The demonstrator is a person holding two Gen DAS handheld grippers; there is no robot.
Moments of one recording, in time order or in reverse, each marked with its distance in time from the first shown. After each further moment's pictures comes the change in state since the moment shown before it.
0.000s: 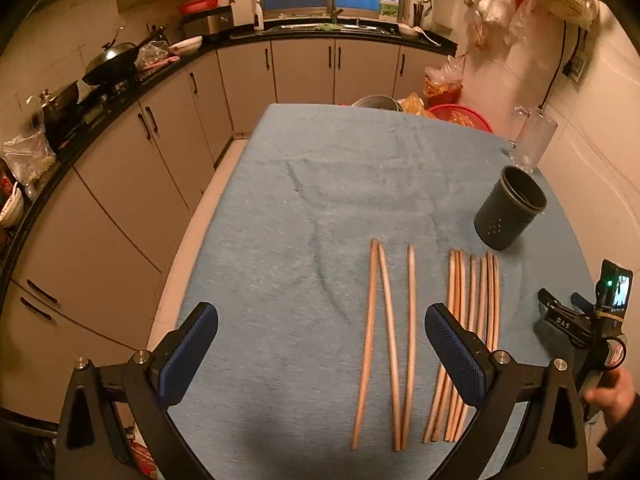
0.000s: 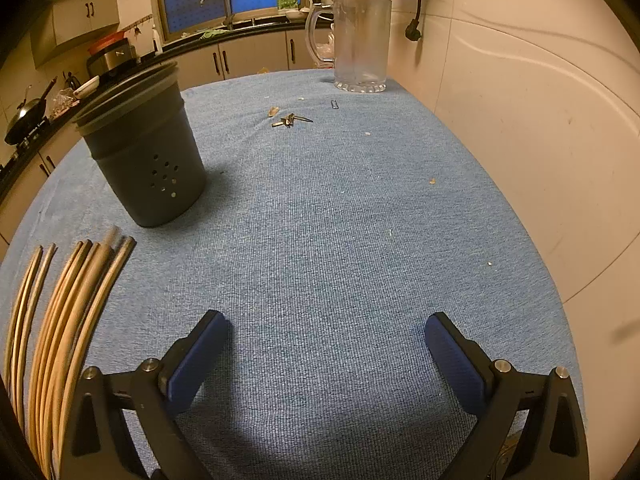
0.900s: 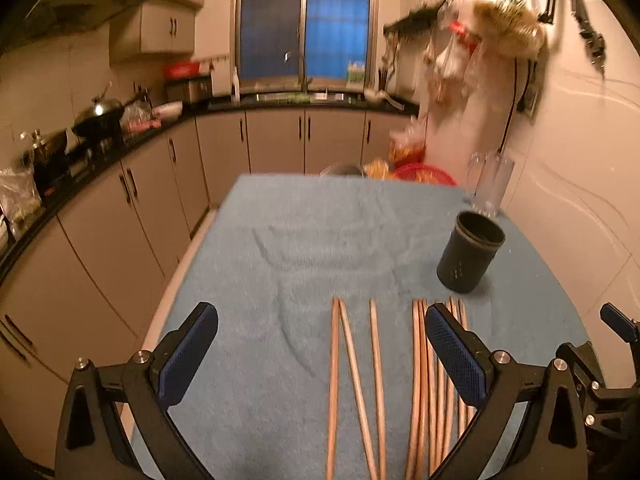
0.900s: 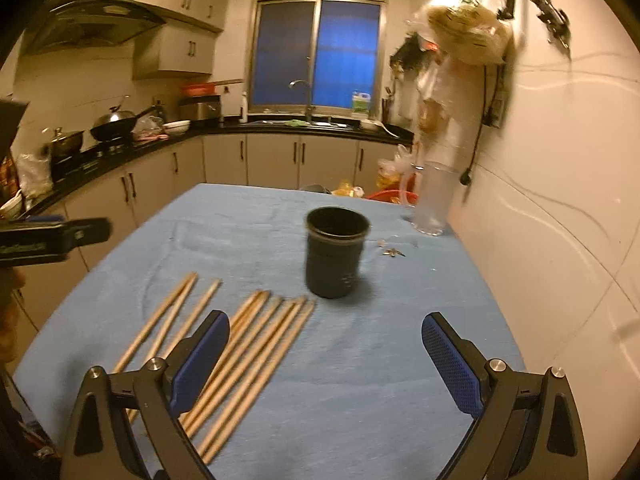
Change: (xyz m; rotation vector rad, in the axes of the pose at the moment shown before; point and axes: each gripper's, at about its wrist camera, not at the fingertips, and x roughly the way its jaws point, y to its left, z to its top) left arm -0.025 -0.009 -0.013 0.049 -0.318 -0.090; right arm -0.184 0.109 -0.055 -0.219 -0.392 0.091
